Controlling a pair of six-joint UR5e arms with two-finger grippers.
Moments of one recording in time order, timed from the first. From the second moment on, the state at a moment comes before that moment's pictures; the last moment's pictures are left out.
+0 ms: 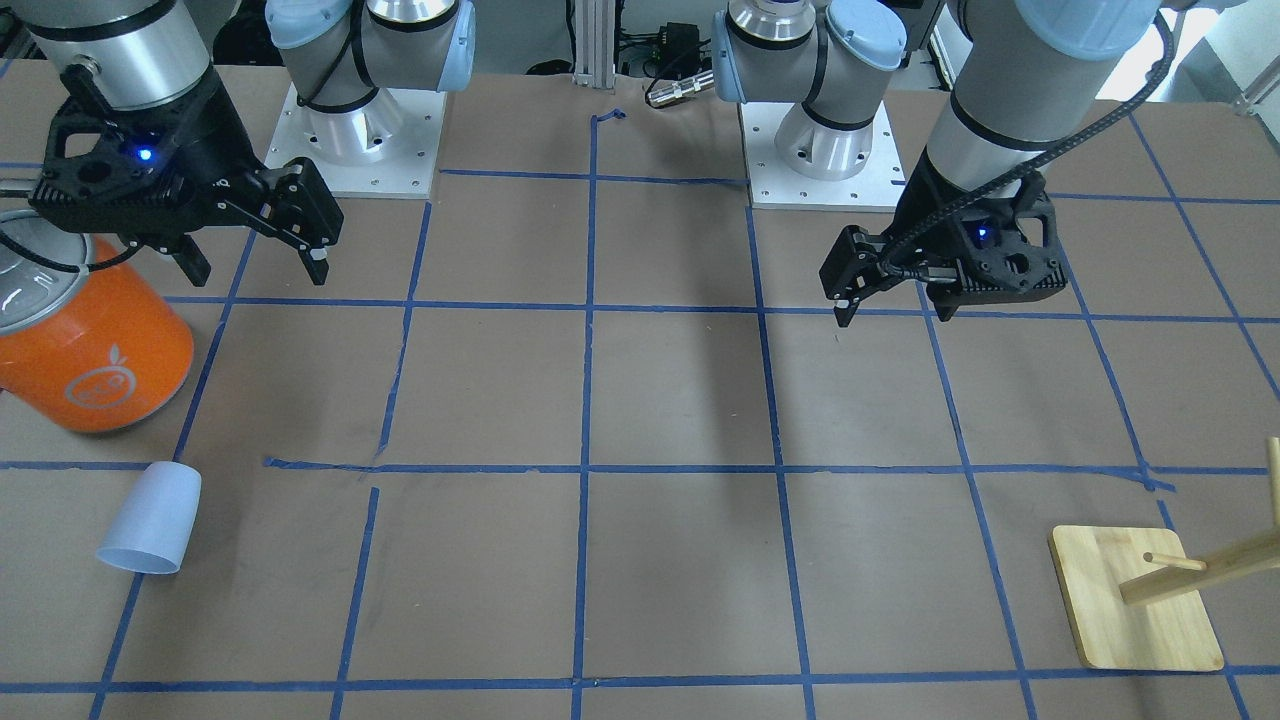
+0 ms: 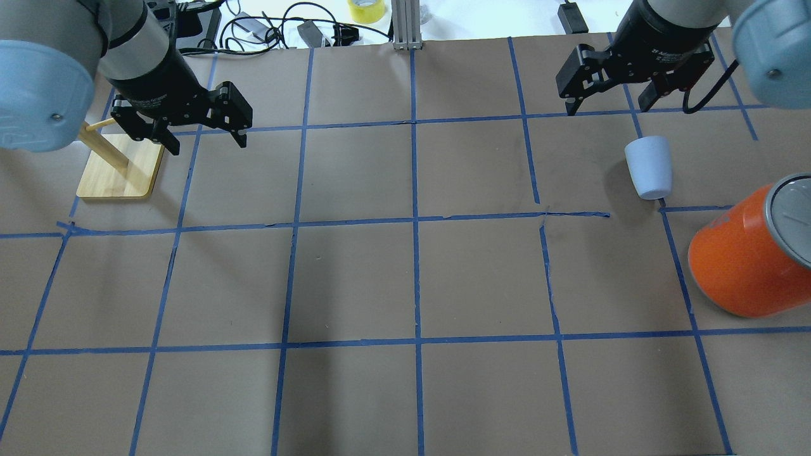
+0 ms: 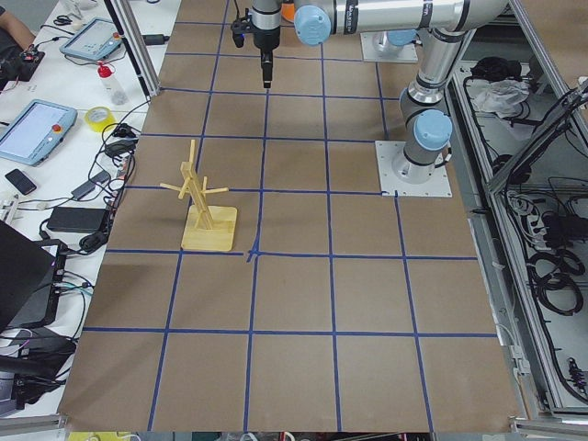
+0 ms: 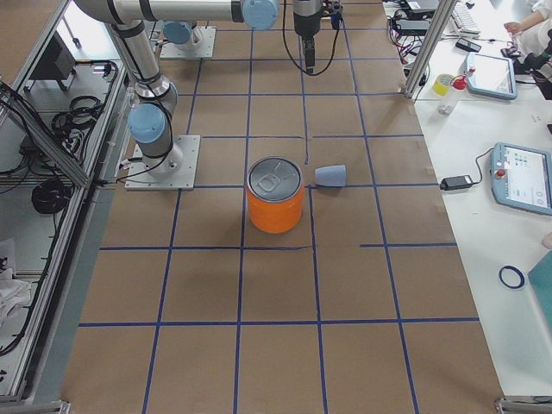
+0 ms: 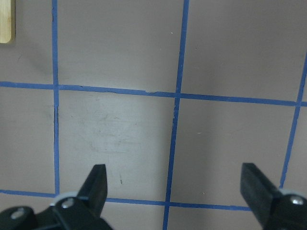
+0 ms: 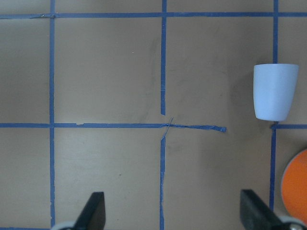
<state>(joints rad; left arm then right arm) -1.53 -1.62 -1.60 -1.45 1.58 -0.05 1.53 -1.57 1.55 -1.67 -1.54 -0.02</state>
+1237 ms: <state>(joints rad) -1.53 -1.61 -1.61 -1.44 1.58 -0.05 1.52 -1.56 1.56 -1.60 -1.58 0.03</state>
